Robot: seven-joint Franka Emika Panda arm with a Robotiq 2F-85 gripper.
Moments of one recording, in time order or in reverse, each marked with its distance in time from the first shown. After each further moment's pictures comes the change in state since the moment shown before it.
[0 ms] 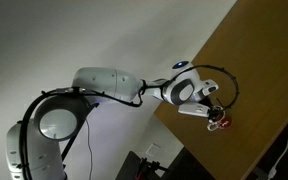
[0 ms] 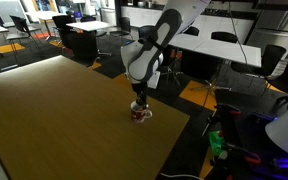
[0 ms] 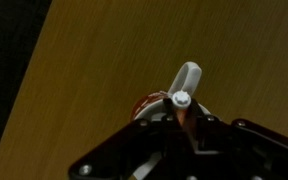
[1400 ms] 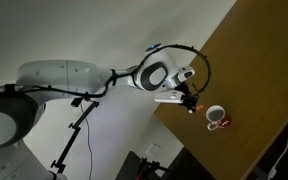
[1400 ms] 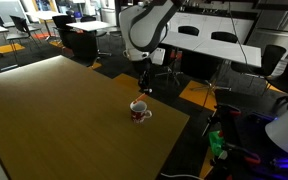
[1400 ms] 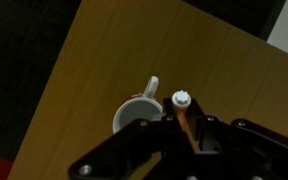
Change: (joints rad) arm 0.034 -0.338 0.009 -0.191 0.008 -0.153 -0.002
